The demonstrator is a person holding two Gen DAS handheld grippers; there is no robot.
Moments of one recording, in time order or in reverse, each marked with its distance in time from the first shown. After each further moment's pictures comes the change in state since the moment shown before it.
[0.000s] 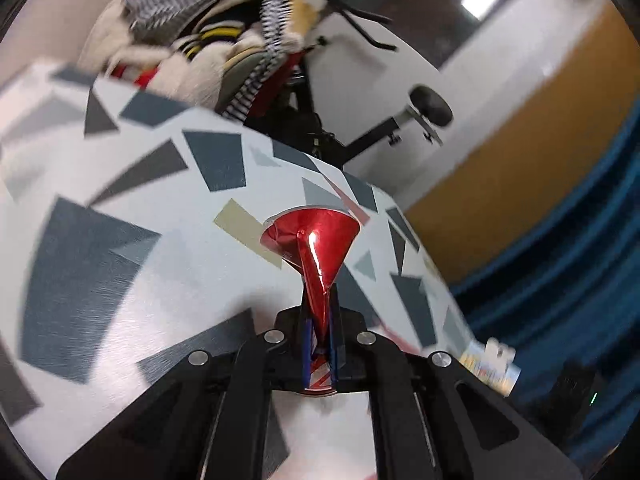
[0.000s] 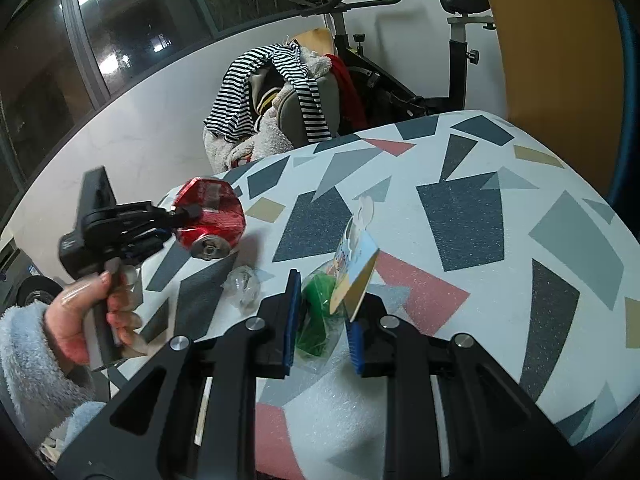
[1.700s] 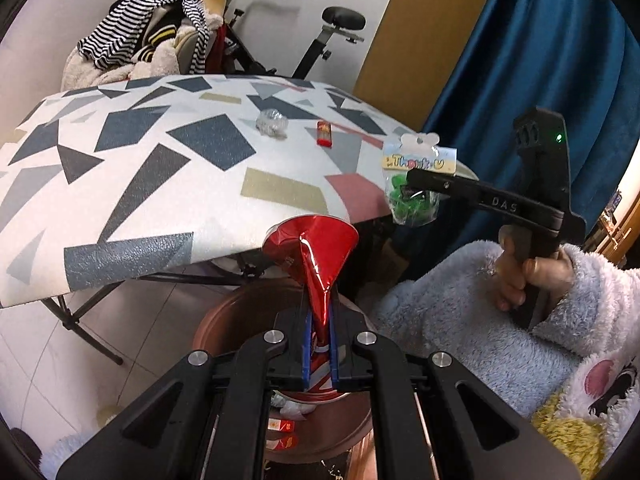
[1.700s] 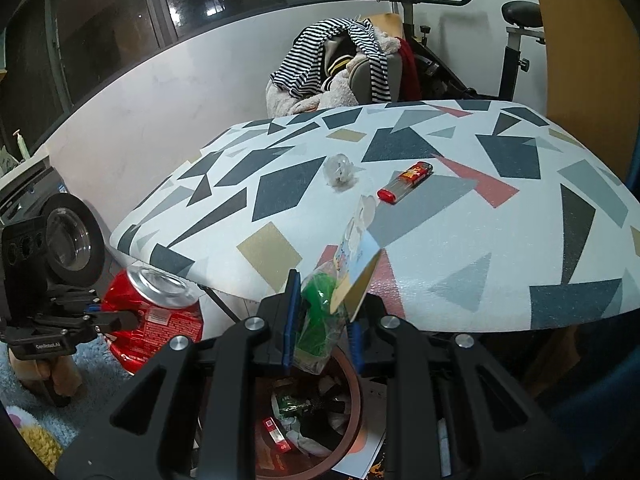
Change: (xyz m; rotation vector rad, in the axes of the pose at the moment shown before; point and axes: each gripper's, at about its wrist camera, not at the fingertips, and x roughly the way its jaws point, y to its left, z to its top) left arm -0.148 -0.036 -0.255 0.369 0.147 0.038; right arm -0.051 0.064 -0.116 -0.186 0.074 0.075
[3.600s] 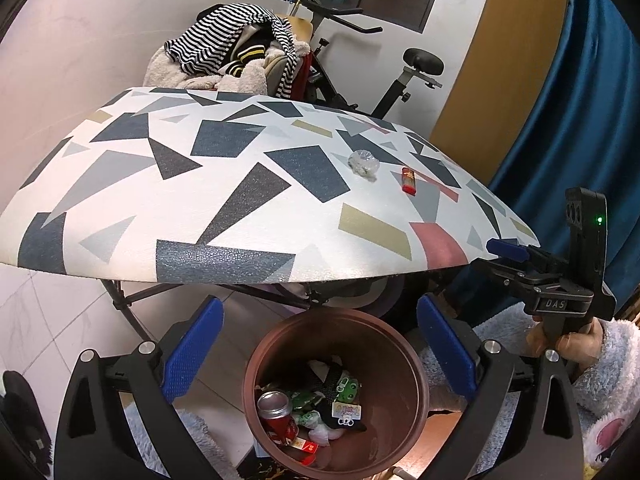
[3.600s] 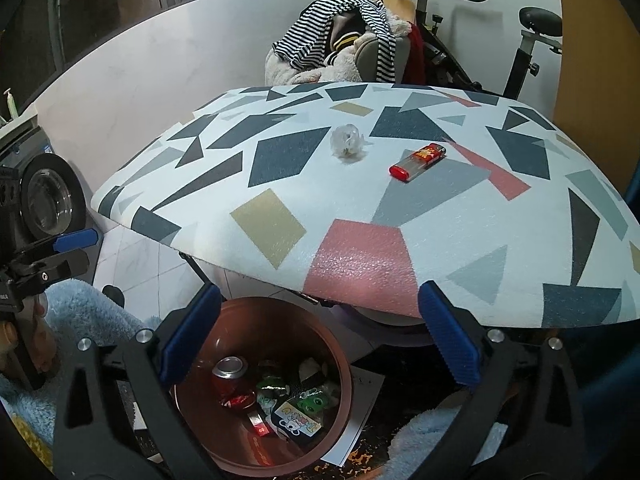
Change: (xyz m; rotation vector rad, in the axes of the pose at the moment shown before) left arm -0.030 0.032 0.000 -0.173 -0.139 0.224; right arm 0.033 0.022 -0.008 -0.081 0.094 -0.071
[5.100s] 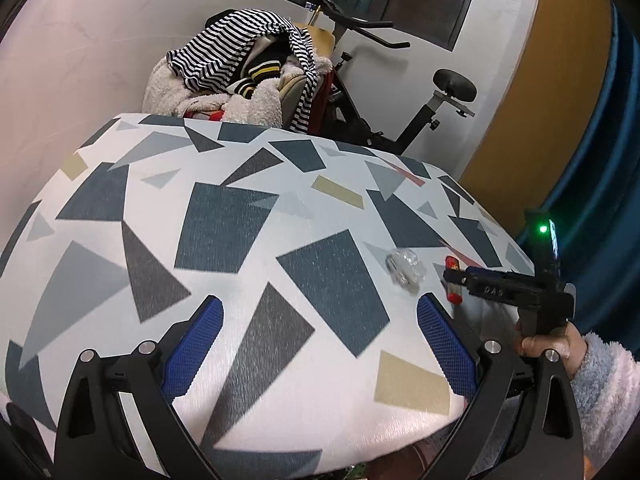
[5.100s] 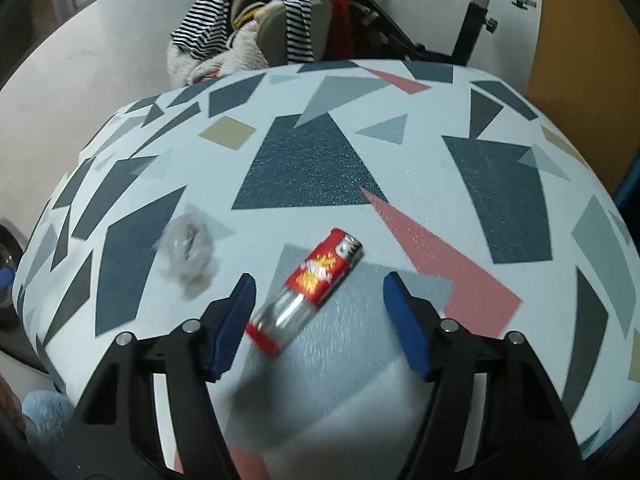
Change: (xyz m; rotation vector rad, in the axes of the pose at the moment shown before) left arm 0.088 0.026 0.139 -0.050 -0.028 0.045; right arm 0.123 -0.102 0.119 0.175 0.166 -0.195
